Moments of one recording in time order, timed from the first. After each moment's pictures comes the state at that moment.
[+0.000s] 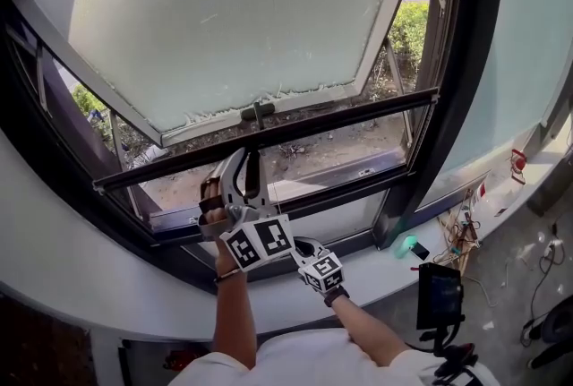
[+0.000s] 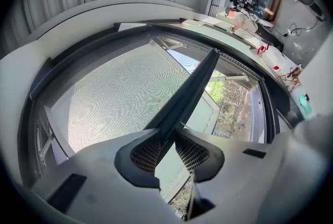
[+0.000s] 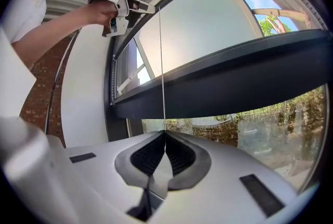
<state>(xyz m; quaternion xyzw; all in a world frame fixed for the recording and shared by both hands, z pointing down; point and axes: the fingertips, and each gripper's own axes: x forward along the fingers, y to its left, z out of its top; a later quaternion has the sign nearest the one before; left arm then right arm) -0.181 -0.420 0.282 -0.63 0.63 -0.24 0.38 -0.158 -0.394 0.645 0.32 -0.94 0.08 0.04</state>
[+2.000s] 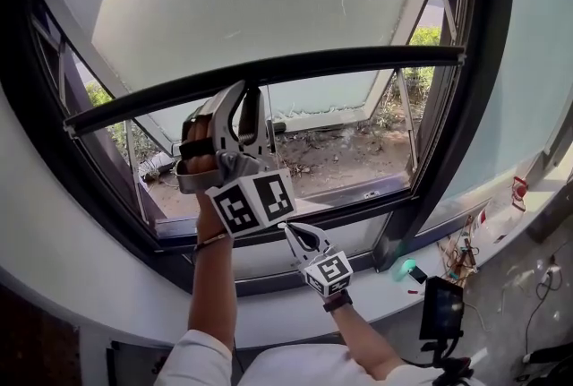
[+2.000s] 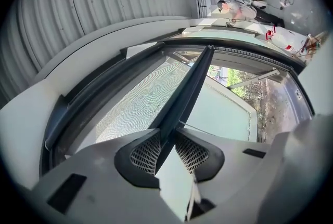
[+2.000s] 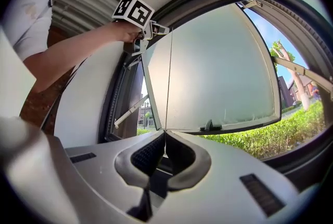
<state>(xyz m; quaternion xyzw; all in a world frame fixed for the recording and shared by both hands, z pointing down) -0.185 -0.417 0.116 -0.53 0.64 -0.20 0.51 -0.160 -0.404 0.474 0.33 -0.94 -0.04 -0.05</state>
